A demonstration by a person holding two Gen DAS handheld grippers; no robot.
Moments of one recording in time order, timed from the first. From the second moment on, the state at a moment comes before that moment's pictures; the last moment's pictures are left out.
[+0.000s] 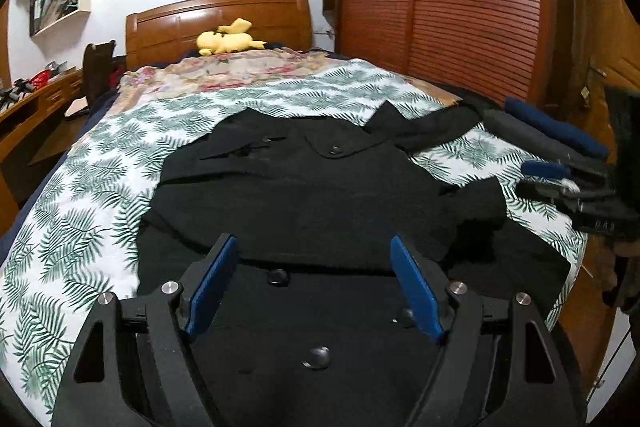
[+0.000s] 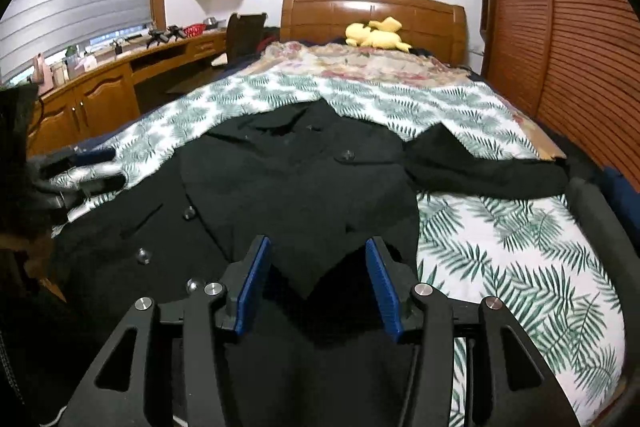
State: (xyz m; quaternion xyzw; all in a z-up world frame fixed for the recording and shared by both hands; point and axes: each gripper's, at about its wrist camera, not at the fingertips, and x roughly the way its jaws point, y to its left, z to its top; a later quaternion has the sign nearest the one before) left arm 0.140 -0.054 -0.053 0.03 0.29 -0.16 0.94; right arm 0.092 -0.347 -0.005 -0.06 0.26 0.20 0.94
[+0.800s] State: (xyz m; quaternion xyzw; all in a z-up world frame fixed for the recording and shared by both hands) left arm 0.141 -0.080 -0.055 0.04 0.30 -0.17 0.94; right arm 0.153 -0.401 -0.083 -0.01 0.38 0.20 0.90
